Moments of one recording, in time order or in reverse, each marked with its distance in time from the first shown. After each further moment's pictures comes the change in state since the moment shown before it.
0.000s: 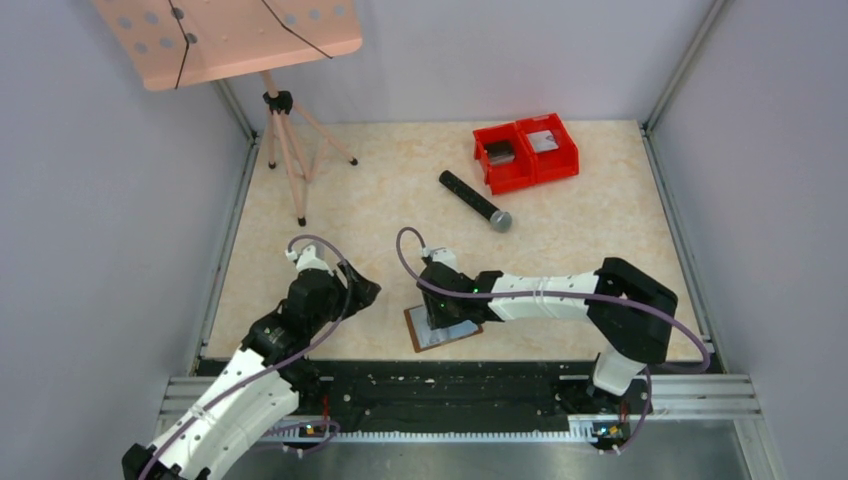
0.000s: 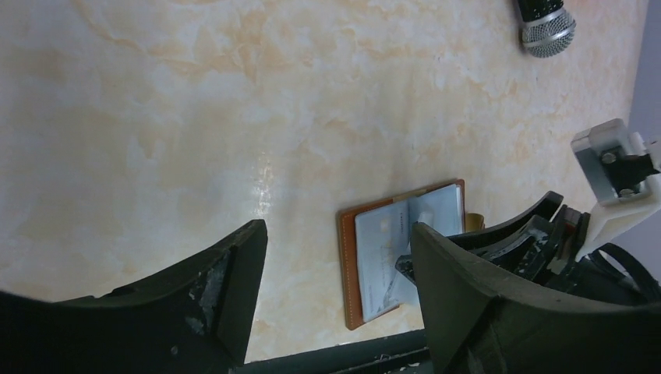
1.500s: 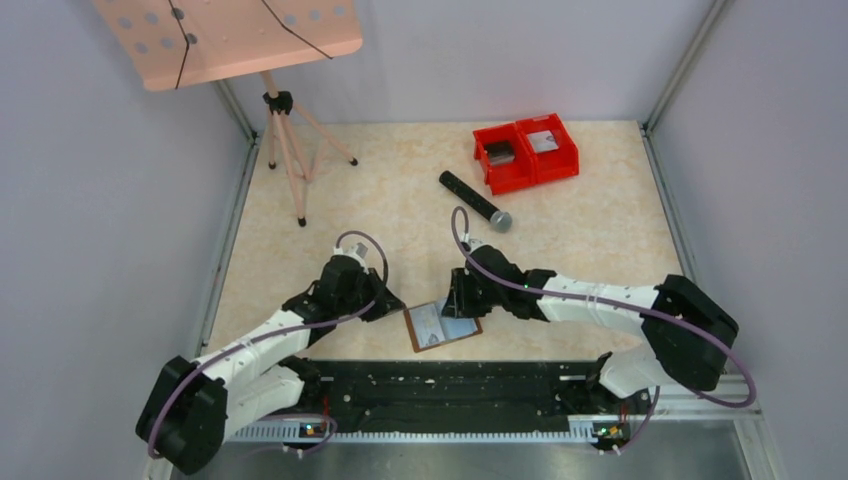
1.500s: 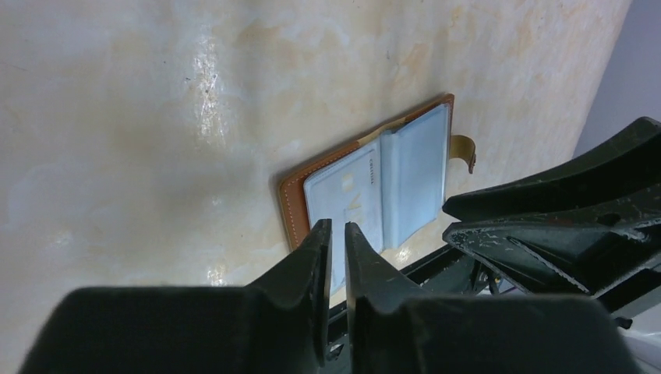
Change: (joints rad) left arm 0.000 0.445 -0.056 0.369 0.391 -0.056; right arm -0.180 -0.281 -0.241 0.179 -0.260 0.042
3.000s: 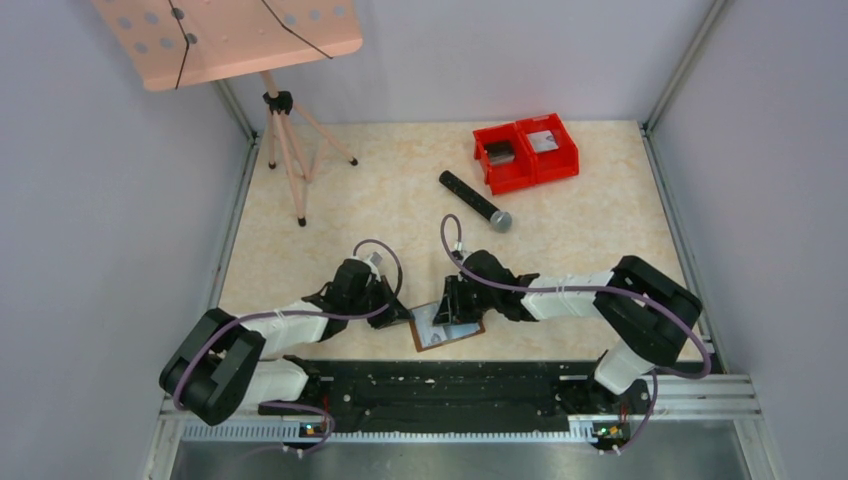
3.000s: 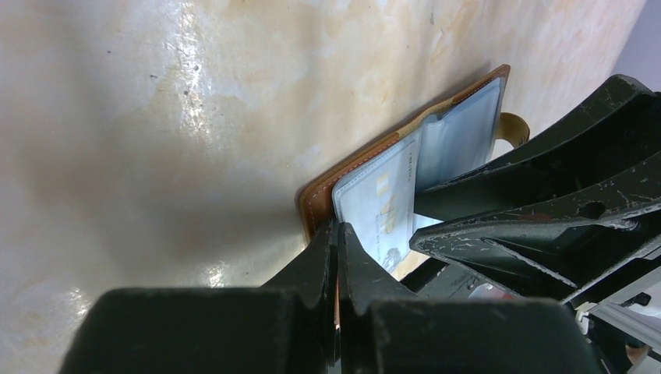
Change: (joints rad) left arm -0.015 0.279 -0.072 0.283 0.131 -0.002; right arm -0.051 0.198 -0.083 0.286 -0.206 0.046
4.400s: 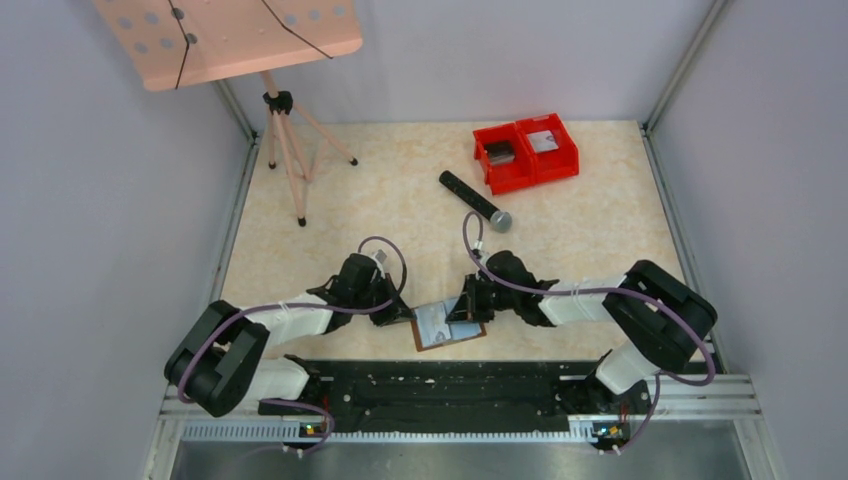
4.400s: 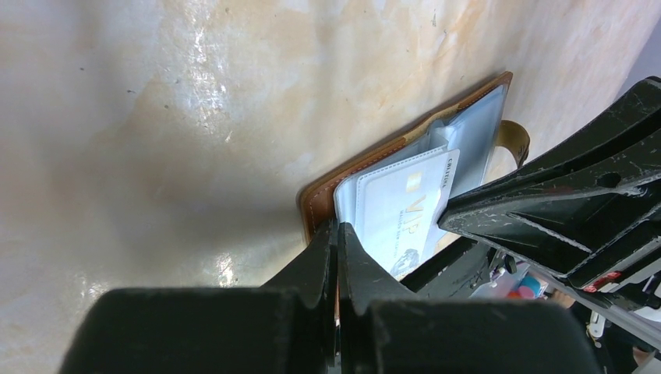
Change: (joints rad) left arm -0.012 0.047 0.068 -0.075 -0.005 0.017; right arm -0.108 -0.059 -0.152 0.189 -0.130 0.039
